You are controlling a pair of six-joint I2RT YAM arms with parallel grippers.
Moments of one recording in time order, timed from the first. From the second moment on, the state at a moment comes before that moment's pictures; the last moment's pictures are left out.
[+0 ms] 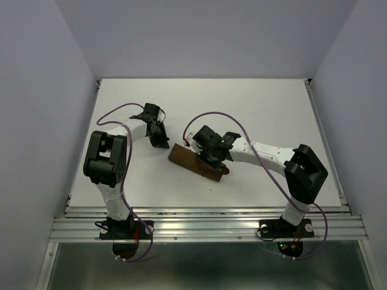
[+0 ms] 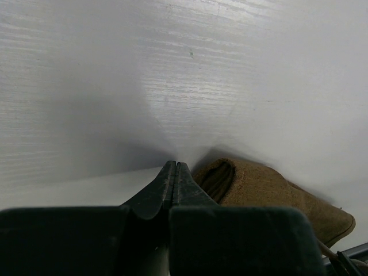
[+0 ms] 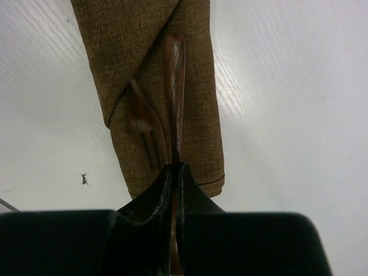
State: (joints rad) left arm -0.25 1.83 1.15 -0.47 0.19 -0.53; right arm 0.89 1.74 1.28 -0.67 0.13 -0.16
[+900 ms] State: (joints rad) left arm -0.31 1.83 1.15 -0.47 0.20 -0.53; right arm 0.90 1.85 1.32 -0.69 0.13 -0.18
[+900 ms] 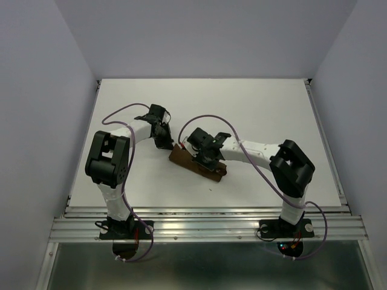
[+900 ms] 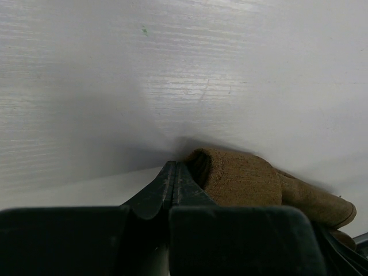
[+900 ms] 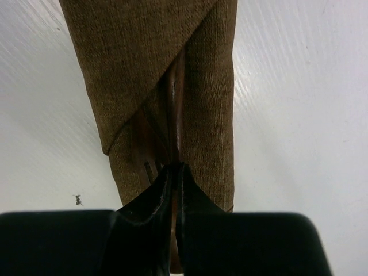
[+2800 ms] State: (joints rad) left arm -0.31 1.83 1.13 -0.45 0.22 -0.53; right arm 0.91 1.99 1.47 -0.63 0.13 -0.24
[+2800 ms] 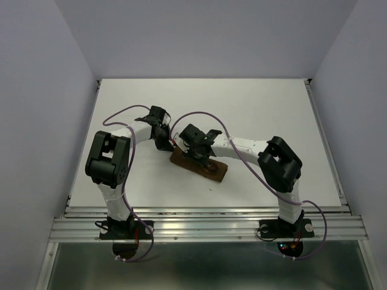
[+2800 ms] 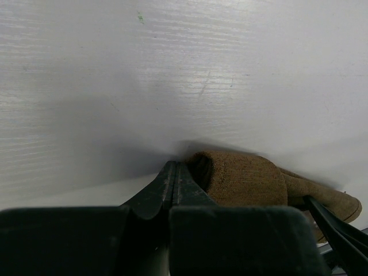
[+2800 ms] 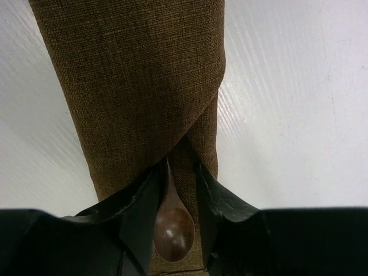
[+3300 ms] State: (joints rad) left arm -0.31 1.83 1.13 -0.45 0.22 -0.53; right arm 0.91 1.87 1.41 -0.64 0.19 -0.20
